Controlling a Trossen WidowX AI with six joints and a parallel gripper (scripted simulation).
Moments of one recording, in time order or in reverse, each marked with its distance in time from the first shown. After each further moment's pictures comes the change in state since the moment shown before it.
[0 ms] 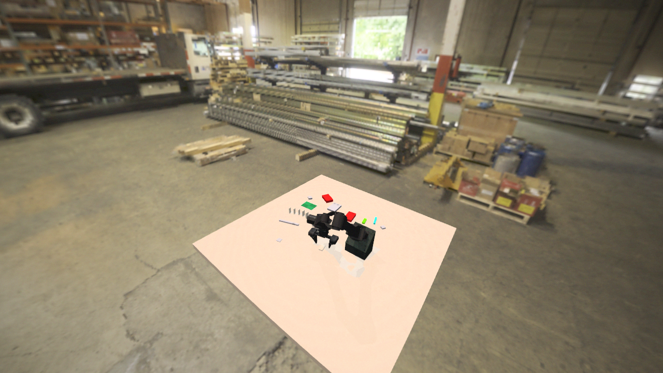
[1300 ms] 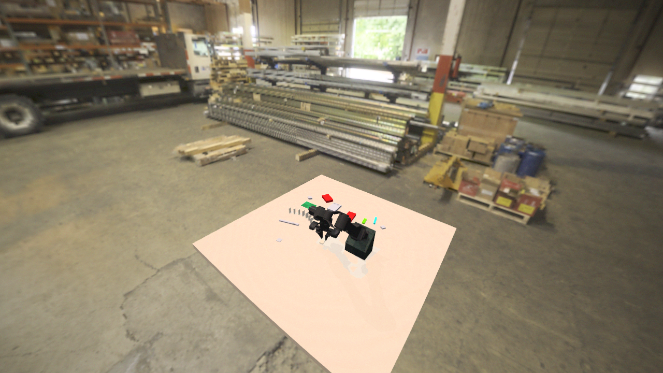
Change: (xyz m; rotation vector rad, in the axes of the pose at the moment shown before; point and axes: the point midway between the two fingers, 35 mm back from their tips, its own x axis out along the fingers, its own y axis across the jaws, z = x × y) arm -0.048 -0.004 0.007 0.022 -0.016 -0.015
